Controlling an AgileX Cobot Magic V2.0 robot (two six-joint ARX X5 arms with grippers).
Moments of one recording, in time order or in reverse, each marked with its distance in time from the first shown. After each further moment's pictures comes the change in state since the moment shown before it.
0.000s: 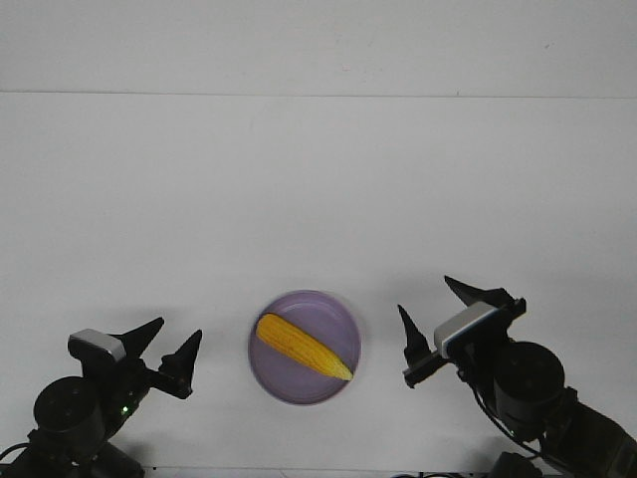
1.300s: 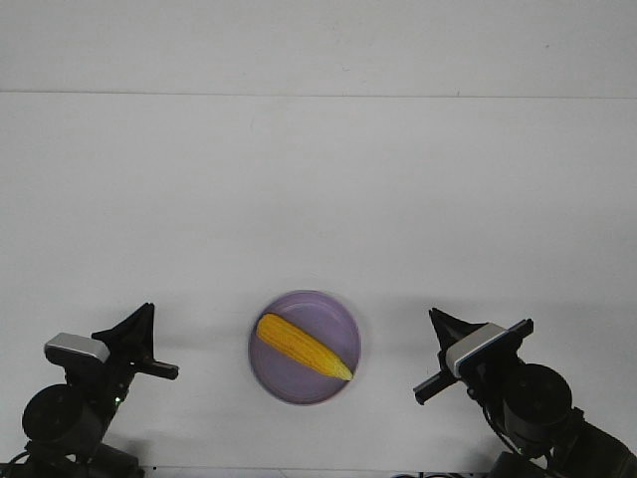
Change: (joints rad) left arm 0.177 -0.093 -0.122 0.208 -0.074 0.193; right arm -0.001 -0.129 -0.123 0.003 -0.004 0.026
